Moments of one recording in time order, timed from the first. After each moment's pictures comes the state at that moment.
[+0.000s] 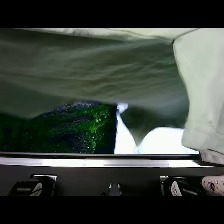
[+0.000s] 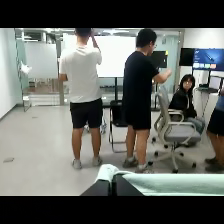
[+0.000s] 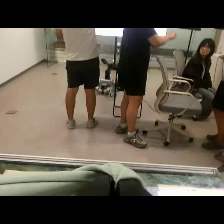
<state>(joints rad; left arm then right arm) 0.02 -0.61 1.80 1.38 -1.04 -1.52 -0.31 -0.67 1.88 -1.18 1.18 1.39</state>
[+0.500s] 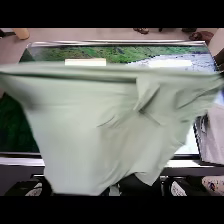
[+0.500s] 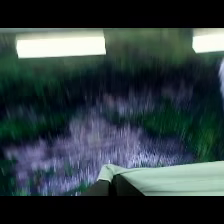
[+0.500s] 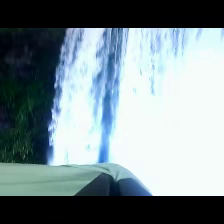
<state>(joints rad) 0.02 -0.94 1.56 1.53 -1.37 -1.52 -0.28 -1.10 1.81 -1.23 1.68 1.54</state>
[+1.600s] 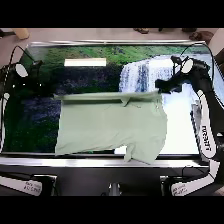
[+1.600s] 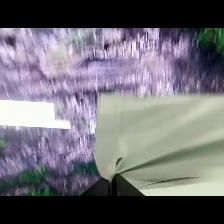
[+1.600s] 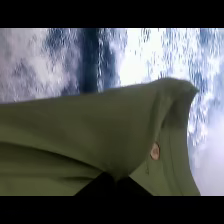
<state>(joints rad) 0.05 -1.65 1.60 1.46 -1.35 -1.55 -0.02 -1.69 1.66 -1.38 1.31 1.60</state>
